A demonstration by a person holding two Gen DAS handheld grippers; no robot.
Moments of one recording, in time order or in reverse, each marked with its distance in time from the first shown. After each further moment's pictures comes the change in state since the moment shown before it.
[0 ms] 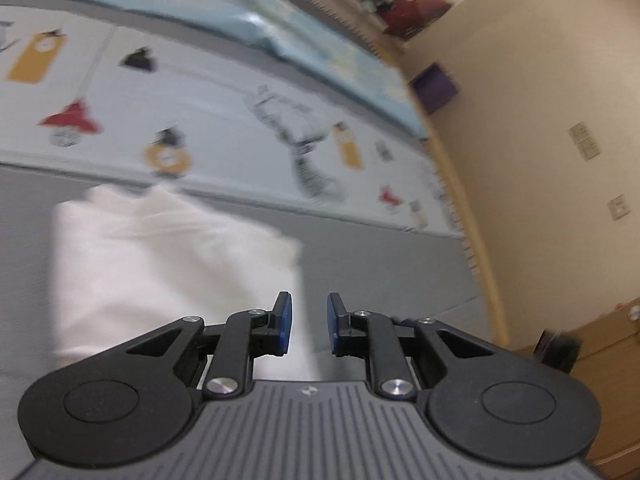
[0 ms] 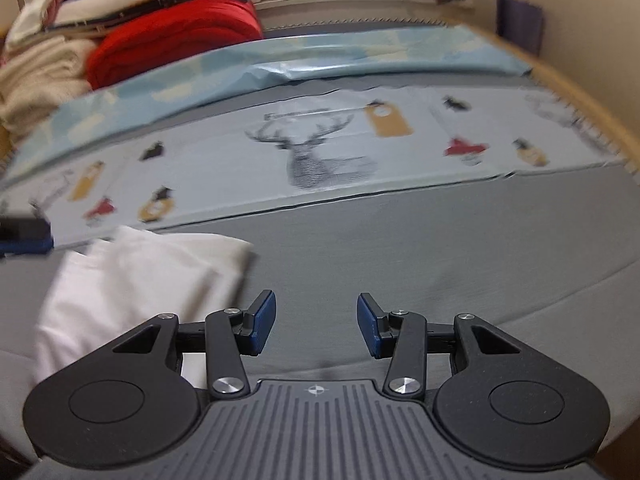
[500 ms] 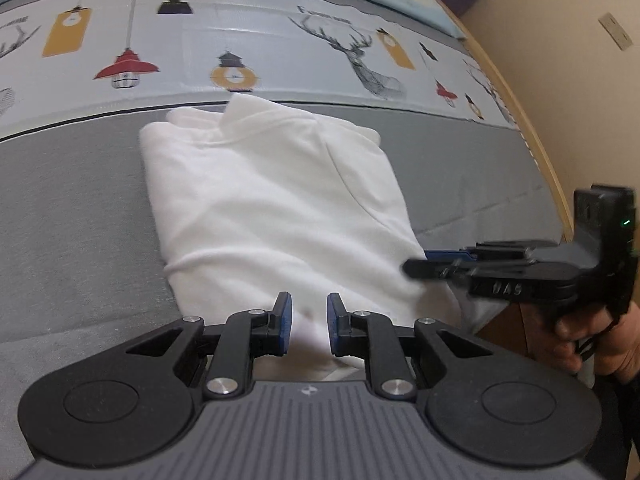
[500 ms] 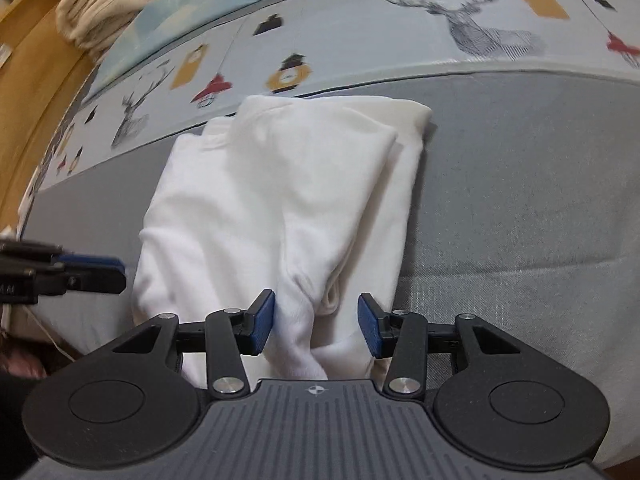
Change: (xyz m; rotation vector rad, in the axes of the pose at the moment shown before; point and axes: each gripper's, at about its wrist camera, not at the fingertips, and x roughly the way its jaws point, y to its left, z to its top) left arm -0.009 0.045 -0.041 0.199 0.211 0.147; right arm 0.049 0.073 -0.021 -0.063 0.359 0.295
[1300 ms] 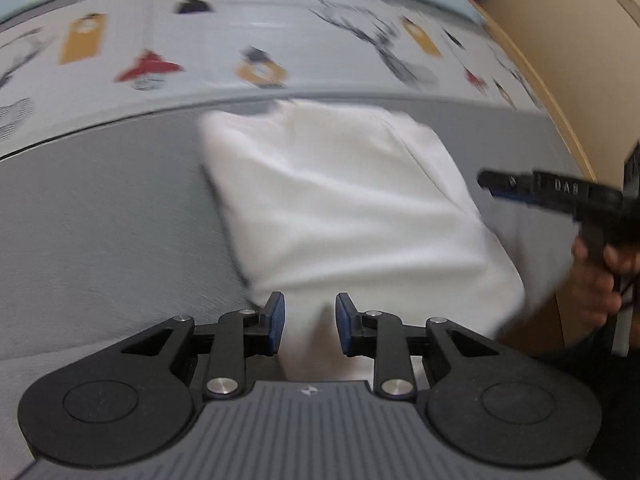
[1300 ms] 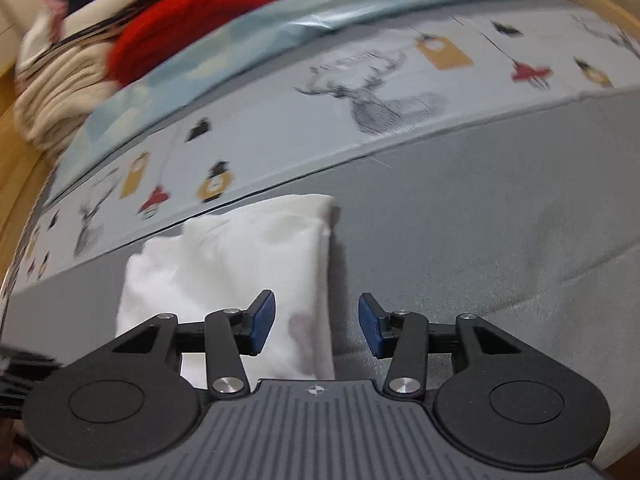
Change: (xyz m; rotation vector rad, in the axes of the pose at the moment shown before) left arm 0.008 0.025 0.003 0.002 -0.008 0.130; right arm -0.027 -0.051 0.008 0.206 -0.252 -0.113
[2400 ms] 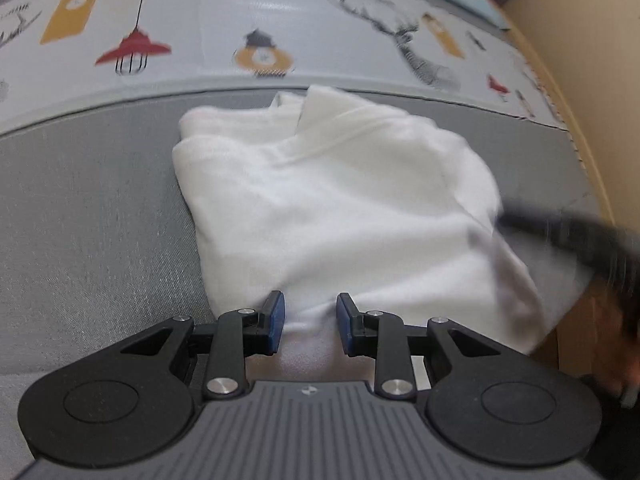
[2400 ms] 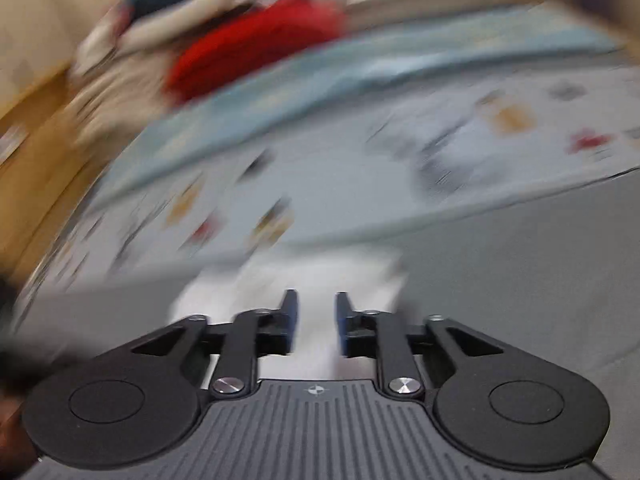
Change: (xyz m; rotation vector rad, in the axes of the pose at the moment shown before) left arm 0.050 -0.016 0.024 -0.062 0.047 -0.016; right arm 0.005 0.030 0.000 -0.195 -0.054 0.181
